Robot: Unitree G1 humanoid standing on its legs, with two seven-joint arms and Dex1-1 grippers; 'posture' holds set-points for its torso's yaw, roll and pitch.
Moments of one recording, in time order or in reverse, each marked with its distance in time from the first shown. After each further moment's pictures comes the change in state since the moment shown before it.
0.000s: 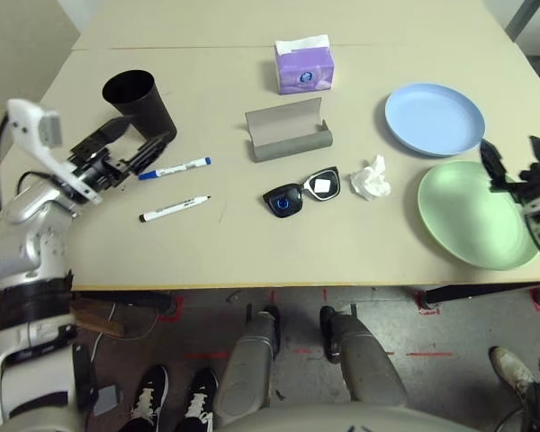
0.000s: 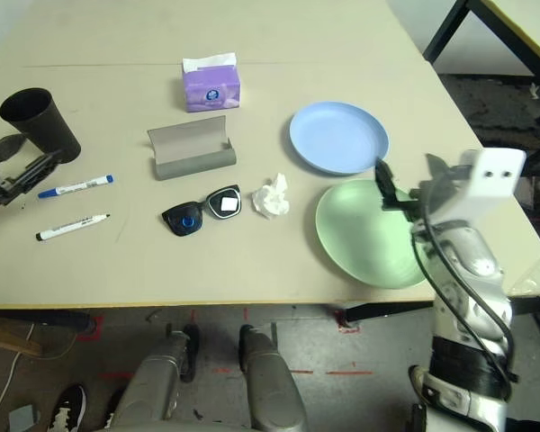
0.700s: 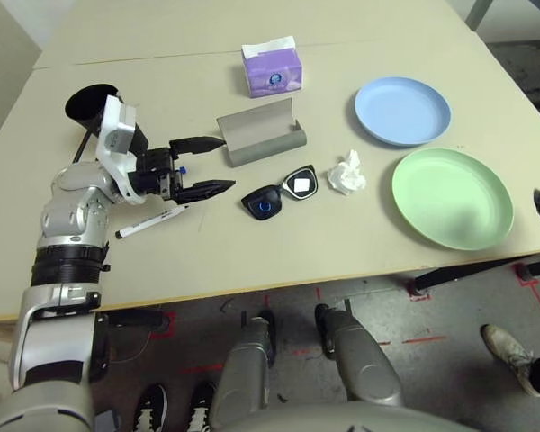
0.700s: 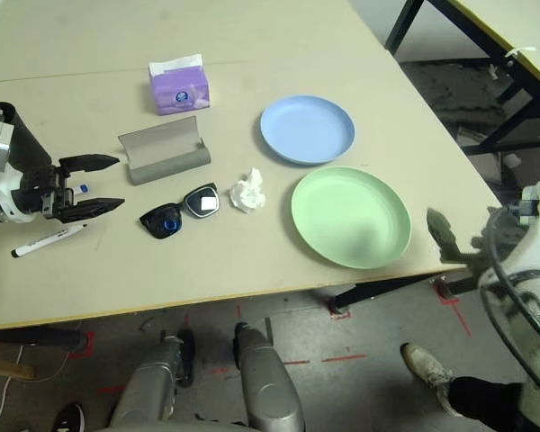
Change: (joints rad) left arm -0.092 -0.020 -0.149 0.114 0.042 -0.127 -0.311; right arm 0.321 -0.248 -0.256 -0.278 0.127 0.620 0.029
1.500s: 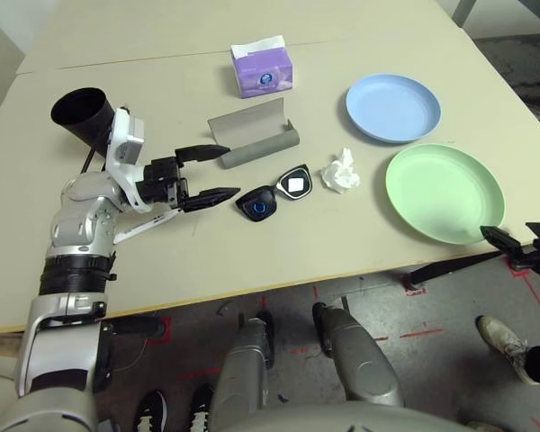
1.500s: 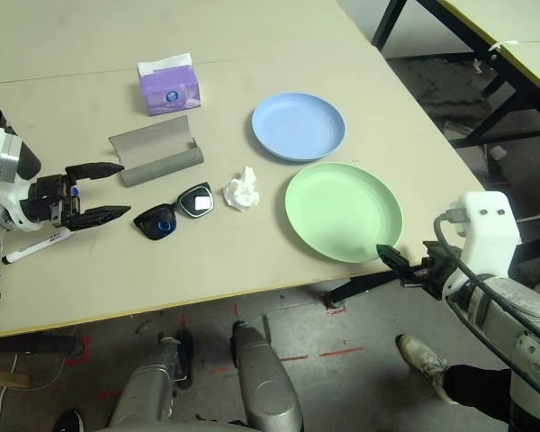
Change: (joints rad) left arm 0.092 -0.023 0.004 -0.127 -0.007 0.019 0.059; right arm -0.158 0.056 0.210 0.044 0.027 0.145 0.016
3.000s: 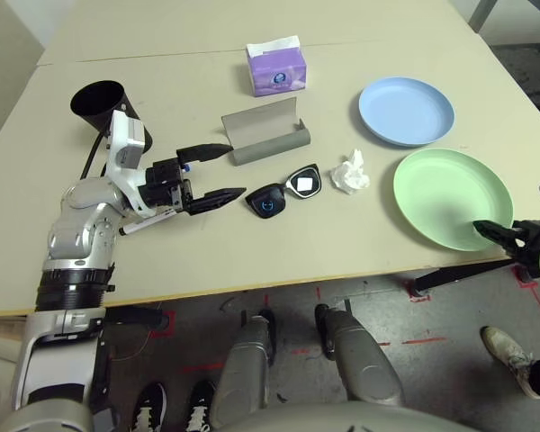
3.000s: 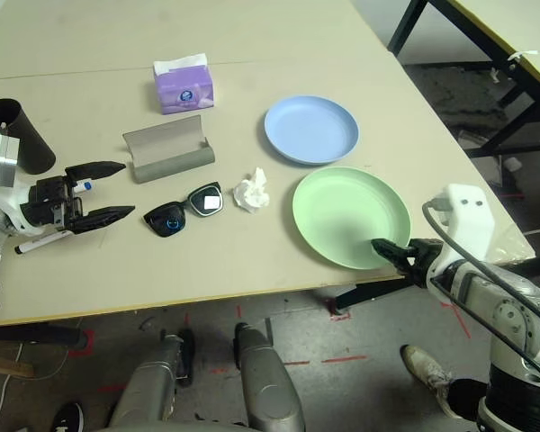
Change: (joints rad) left arm 0.045 -0.008 0.003 -0.117 -0.042 0.032 0.089; right arm -0.132 0.017 0.035 0.087 -0.001 0.122 0.044
